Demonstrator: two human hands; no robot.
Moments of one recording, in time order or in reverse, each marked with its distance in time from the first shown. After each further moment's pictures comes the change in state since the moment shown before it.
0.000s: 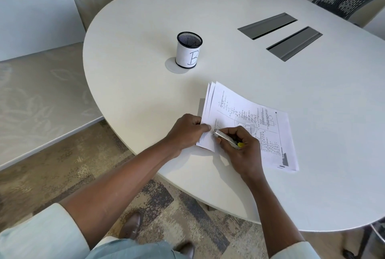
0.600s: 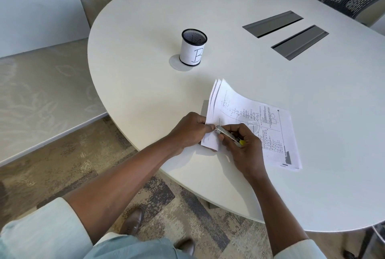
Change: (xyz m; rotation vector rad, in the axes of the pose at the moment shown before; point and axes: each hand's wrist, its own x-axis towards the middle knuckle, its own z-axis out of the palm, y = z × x) left_hand -0.003 -0.003 -0.003 0.001 -0.073 -0.011; right_hand 0.003 0.004 0.001 -0.053 -0.024 -0.028
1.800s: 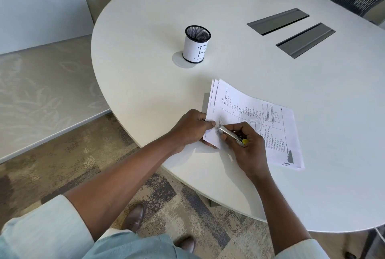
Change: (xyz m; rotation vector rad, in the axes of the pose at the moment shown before) left_hand -0.002 0.000 0.000 -0.026 0.027 -0.001; right_hand -0.001 0.003 -0.002 0.036 -0.024 0.013
